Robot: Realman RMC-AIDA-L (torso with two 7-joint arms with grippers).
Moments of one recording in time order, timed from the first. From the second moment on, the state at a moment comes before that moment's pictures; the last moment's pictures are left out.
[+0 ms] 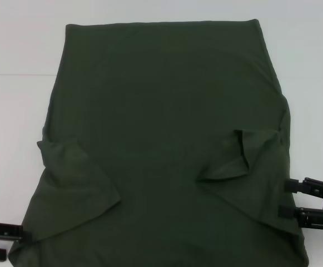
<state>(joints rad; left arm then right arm) -0.48 -2.01 0.40 0.92 2.74 1.76 -2.54 0.40 1.95 -0.62 -0.46 -1.96 -1.74 1.40</state>
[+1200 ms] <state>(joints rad) -0.54 -2.05 0.43 0.87 2.72 1.77 -2.52 0.42 1.95 -0.61 -0.46 -1.96 -1.73 1.41</state>
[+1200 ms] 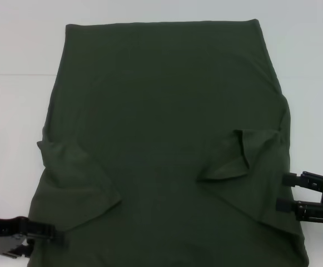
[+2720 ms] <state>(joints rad) -0.54 -2.06 0.54 0.88 2.72 1.75 -2.48 0.41 1.93 -0.60 -0.65 -2.03 -1.73 1.80</state>
